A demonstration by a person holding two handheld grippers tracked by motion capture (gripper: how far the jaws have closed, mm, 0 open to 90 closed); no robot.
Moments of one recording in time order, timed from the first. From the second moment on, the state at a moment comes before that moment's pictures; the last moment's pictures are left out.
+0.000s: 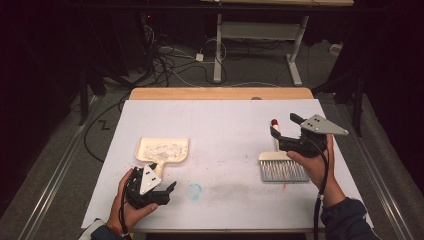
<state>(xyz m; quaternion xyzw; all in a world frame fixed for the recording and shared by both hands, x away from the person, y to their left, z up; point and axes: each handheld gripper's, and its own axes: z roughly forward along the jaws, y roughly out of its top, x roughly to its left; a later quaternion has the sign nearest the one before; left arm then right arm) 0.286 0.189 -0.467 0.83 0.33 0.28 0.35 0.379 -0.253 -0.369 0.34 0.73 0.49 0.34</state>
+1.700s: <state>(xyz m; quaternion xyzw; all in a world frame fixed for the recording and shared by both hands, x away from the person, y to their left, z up) 0.283 0.182 -0.470 0.84 0.31 0.27 0.34 0.314 -0.273 -0.375 0.29 0.75 0.47 0.37</state>
